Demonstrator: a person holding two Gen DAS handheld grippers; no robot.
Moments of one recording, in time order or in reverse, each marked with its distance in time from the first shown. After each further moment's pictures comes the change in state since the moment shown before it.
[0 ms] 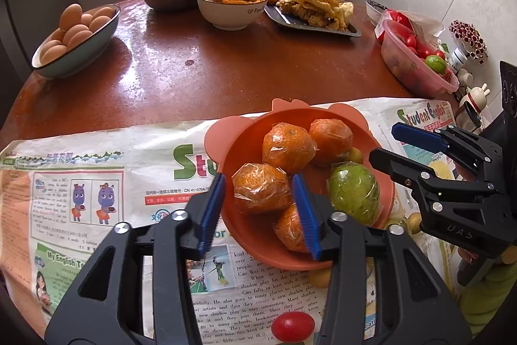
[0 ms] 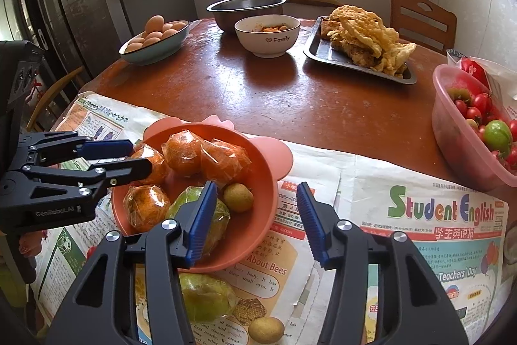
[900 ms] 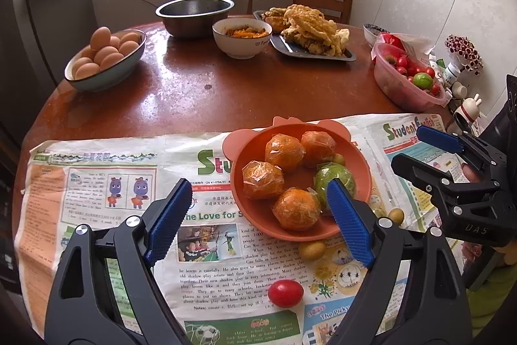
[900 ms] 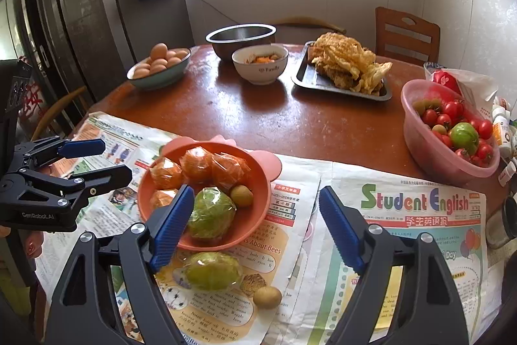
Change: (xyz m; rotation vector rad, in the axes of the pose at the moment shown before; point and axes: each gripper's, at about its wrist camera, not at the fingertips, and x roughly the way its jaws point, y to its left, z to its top) left arm -0.059 -0.006 -0.012 -0.004 -0.101 0.046; right arm -0.060 0.002 -0.010 0.026 -0.111 -0.022
